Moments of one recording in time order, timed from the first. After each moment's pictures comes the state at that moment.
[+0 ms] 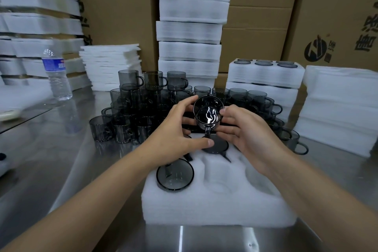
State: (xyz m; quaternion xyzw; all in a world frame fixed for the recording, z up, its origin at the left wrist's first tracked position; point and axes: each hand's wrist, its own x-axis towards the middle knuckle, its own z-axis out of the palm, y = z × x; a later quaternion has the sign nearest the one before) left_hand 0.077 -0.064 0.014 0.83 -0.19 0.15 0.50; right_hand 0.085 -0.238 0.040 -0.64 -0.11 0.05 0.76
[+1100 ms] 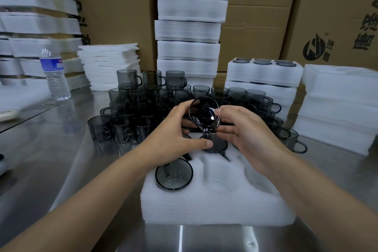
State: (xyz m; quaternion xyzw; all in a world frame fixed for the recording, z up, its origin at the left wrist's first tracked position) left_hand 0.073 -0.066 0.017 0.84 -0.18 0.13 0.50; right_hand 0.090 -0.239 0.032 -0.65 -0.12 0.02 0.75
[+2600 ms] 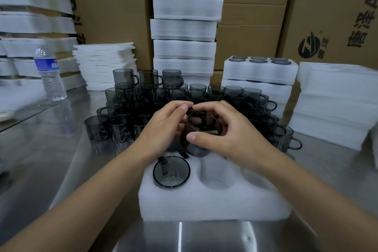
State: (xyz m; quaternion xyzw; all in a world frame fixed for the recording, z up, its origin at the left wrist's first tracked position) left_hand 0.071 -0.069 0.024 0.74 -0.12 0.16 0.64; right_hand 0.061 -0.234 0.043 -0.80 -0.32 -0.09 0.50
